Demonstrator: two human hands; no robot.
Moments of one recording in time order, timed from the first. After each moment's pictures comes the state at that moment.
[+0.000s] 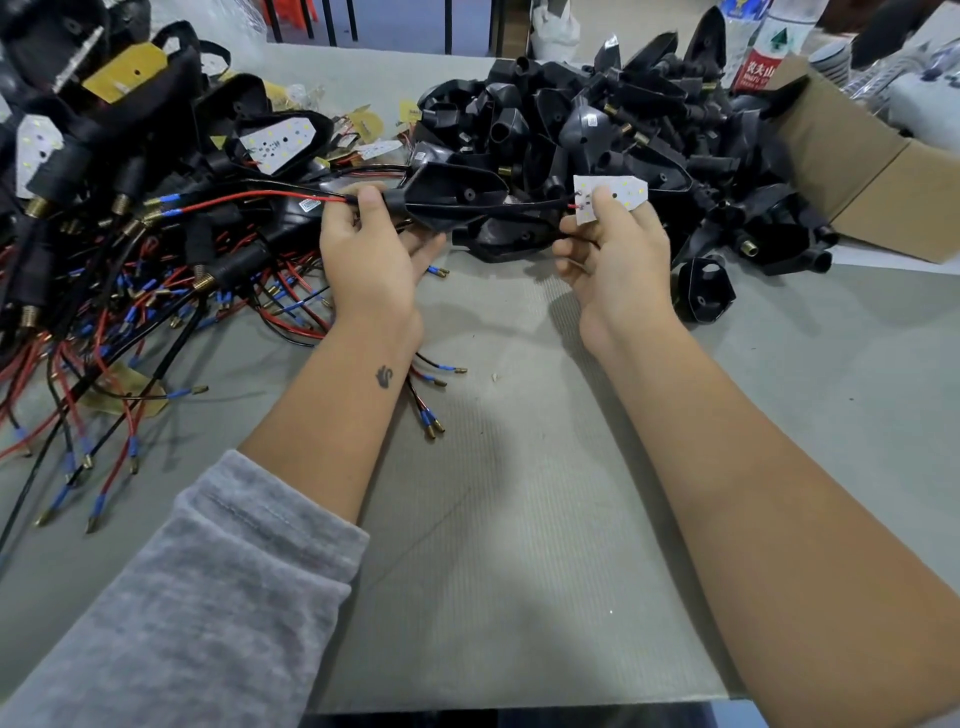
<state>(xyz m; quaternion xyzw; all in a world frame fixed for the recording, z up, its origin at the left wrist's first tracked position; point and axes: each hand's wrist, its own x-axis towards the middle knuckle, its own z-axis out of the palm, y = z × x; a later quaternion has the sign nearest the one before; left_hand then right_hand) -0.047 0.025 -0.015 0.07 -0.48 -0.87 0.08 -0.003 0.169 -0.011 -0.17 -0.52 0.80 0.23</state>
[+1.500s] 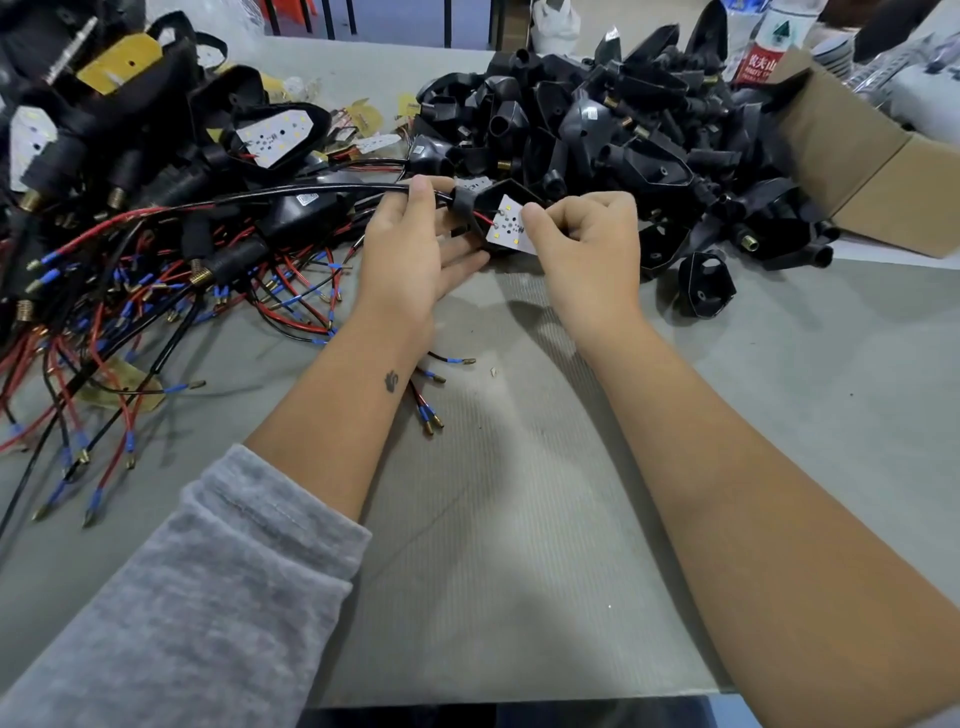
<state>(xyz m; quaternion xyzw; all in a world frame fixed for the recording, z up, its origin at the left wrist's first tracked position) -0.037 0.033 -0.018 -0.02 -0.55 -0.83 -0.04 -0.007 0.158 -0.022 -0.12 -0.81 0.49 0.29</state>
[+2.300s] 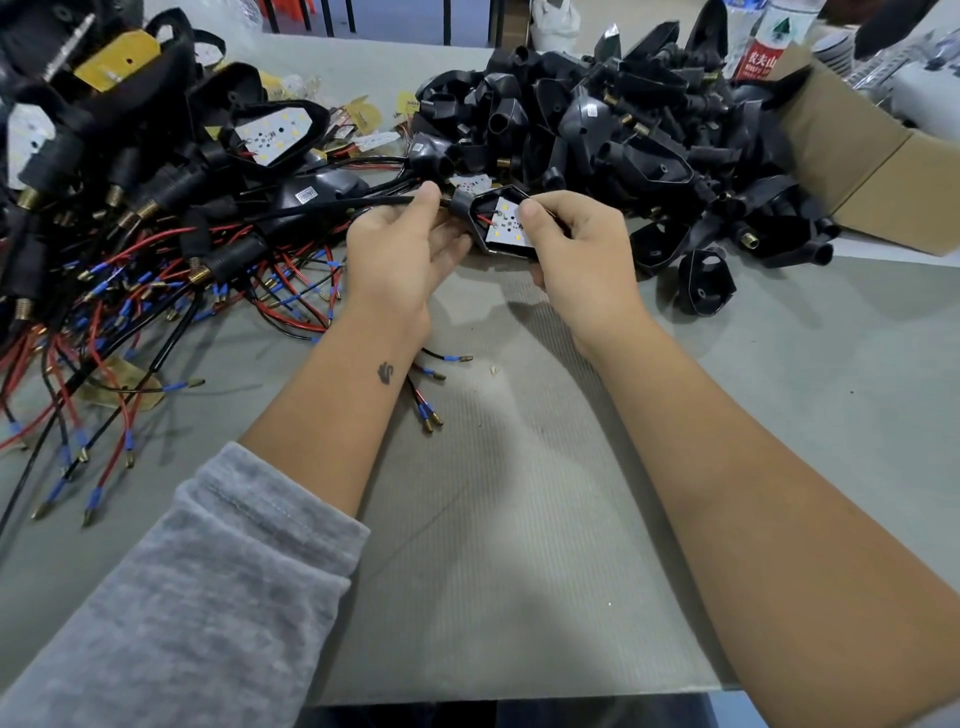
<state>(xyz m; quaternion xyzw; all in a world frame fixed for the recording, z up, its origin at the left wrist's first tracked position) -0.040 0.030 -0.015 0.03 -0.52 -0.86 -0.03 -0.005 0.159 -0.020 -0.05 -0.79 0.55 0.24</state>
